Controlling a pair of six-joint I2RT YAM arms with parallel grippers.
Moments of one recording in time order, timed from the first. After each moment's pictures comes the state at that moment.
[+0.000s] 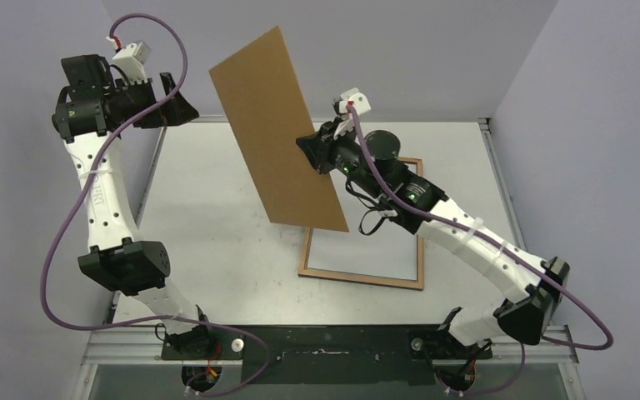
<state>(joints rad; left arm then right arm) 0.26 1.73 2.19 -1.08 0.65 0.02 0.85 1.44 1.45 -0.07 0.06 0.29</state>
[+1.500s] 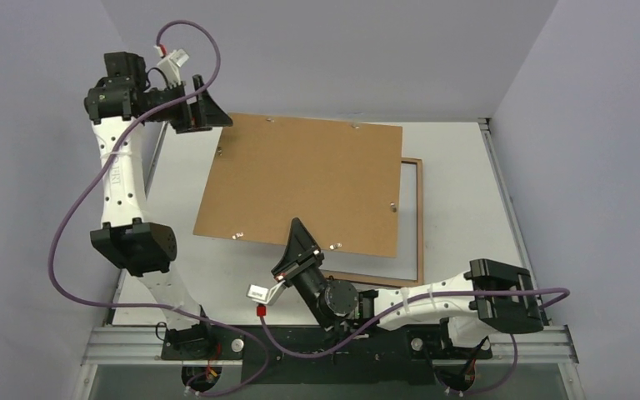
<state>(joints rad) 0.18 1.88 2.37 -1.28 0.87 -0.04 1.52 1.48 0.81 0.92 0.89 -1.91</state>
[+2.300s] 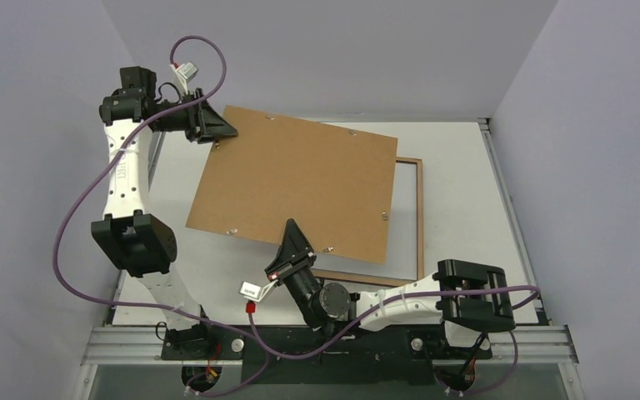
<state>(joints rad) 0.15 1.86 2.11 -1.21 1.12 -0.13 1.52 1.65 0.82 1.20 0.91 -1.94</state>
